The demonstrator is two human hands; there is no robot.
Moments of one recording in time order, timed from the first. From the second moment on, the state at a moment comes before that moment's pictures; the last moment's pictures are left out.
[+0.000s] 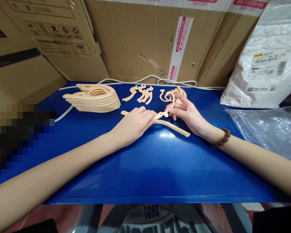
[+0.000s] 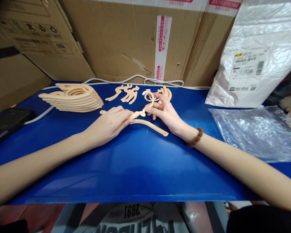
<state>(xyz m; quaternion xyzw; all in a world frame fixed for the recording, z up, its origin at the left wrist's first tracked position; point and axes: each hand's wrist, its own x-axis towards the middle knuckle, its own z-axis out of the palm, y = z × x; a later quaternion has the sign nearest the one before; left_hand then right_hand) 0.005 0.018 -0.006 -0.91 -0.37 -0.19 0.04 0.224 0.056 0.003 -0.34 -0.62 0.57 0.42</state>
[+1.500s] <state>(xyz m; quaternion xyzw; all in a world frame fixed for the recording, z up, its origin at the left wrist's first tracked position) 0.006 0.020 -0.011 -0.90 -0.32 -0.19 0.21 0.222 0.055 -0.001 -0.35 -0.68 0.52 0.40</state>
